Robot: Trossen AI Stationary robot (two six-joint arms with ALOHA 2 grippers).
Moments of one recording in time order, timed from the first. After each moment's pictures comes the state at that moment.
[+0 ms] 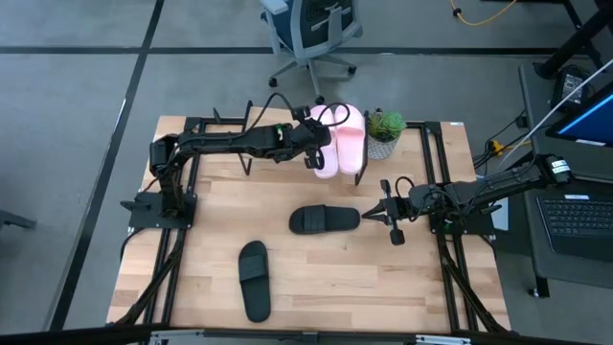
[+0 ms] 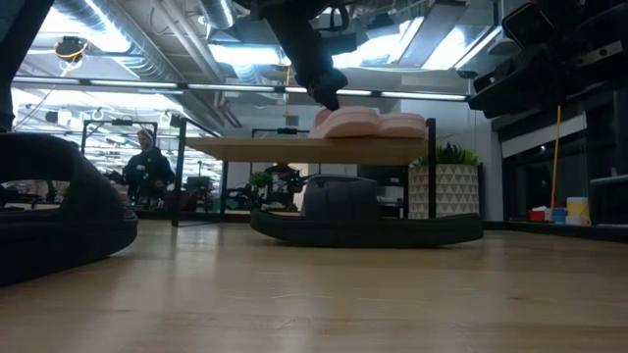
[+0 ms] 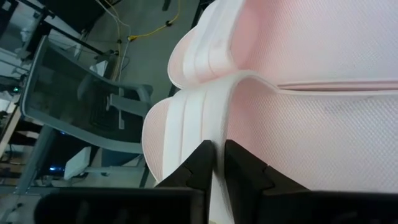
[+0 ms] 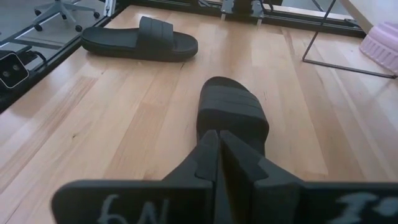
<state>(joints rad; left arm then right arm) 0.24 1.83 1.59 -0.45 -0.59 0.37 0.20 0.84 0.30 0.16 0.07 -0.06</state>
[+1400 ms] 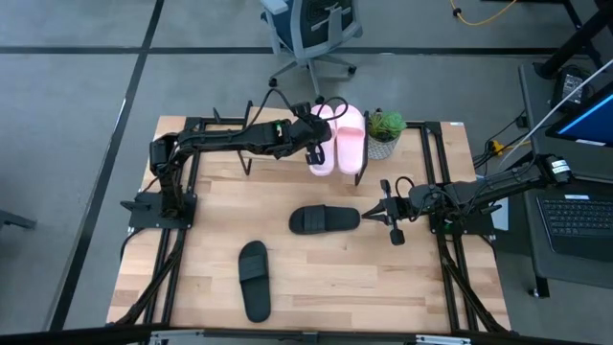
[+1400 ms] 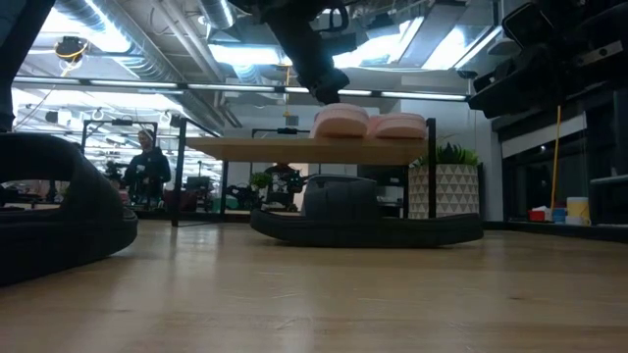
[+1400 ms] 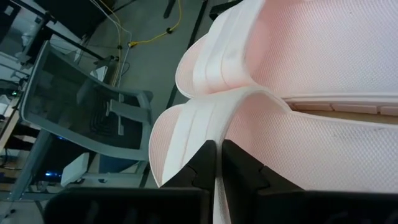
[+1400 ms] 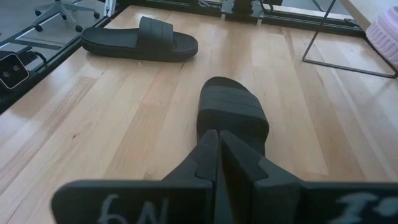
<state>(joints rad) 0.26 1.83 1.59 -0.41 -0.56 0.40 0.19 0.84 0.30 0.16 0.07 -0.05</state>
